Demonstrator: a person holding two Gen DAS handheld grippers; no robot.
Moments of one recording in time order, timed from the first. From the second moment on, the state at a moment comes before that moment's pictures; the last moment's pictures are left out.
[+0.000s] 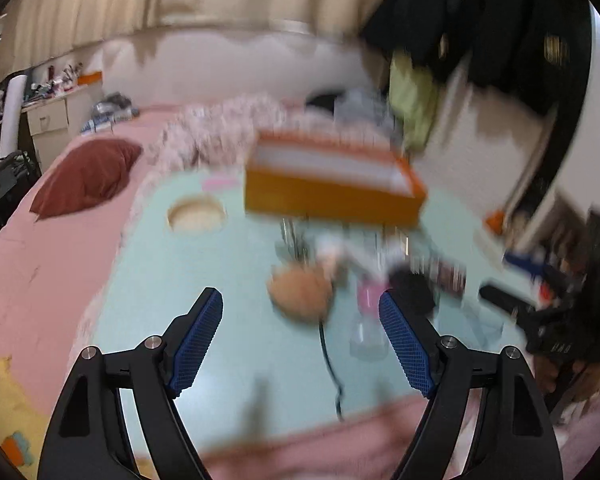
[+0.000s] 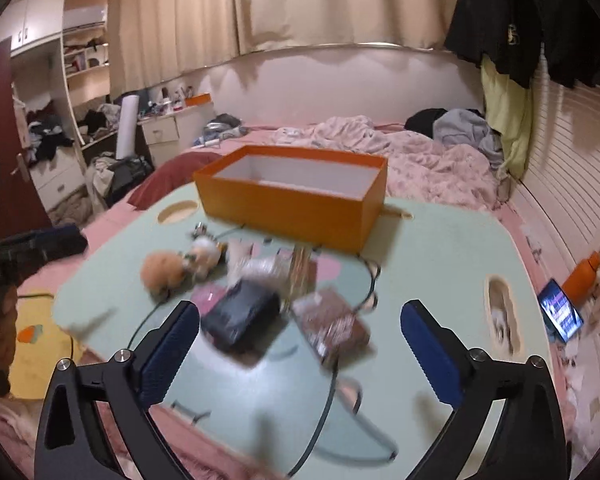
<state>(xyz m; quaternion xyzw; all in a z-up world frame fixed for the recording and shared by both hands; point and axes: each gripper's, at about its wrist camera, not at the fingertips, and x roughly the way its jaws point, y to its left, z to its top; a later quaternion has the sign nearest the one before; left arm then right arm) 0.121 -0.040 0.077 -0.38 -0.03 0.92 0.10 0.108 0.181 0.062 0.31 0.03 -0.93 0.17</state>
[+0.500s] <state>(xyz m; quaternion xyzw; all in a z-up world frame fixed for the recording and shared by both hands) 0.120 -0.020 0.027 -0.41 -0.02 0.91 0.05 0.095 0.189 0.012 0.38 0.00 -0.92 0.08</state>
